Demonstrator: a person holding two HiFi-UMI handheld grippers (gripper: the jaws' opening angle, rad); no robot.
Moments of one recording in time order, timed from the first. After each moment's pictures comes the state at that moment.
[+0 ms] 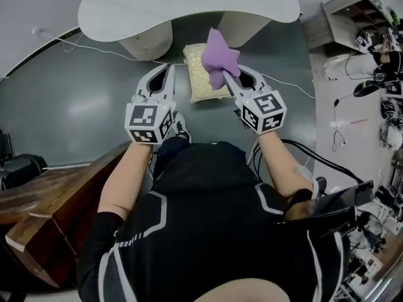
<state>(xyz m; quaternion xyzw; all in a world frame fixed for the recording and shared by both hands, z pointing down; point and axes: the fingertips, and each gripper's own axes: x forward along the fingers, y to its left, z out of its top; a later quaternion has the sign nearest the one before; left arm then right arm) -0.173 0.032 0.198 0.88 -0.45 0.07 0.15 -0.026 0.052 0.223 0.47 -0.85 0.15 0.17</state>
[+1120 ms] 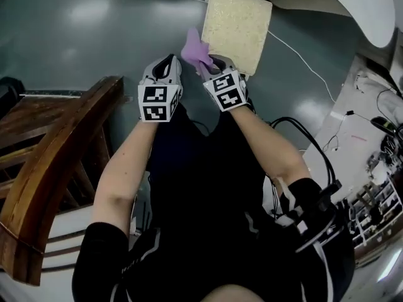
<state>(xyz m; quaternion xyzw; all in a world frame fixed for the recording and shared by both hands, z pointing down) -0.169 0.032 0.562 0.73 -0.54 0.26 0.34 -0.082 0.043 0.614 0.25 -0.84 0.28 0.39</state>
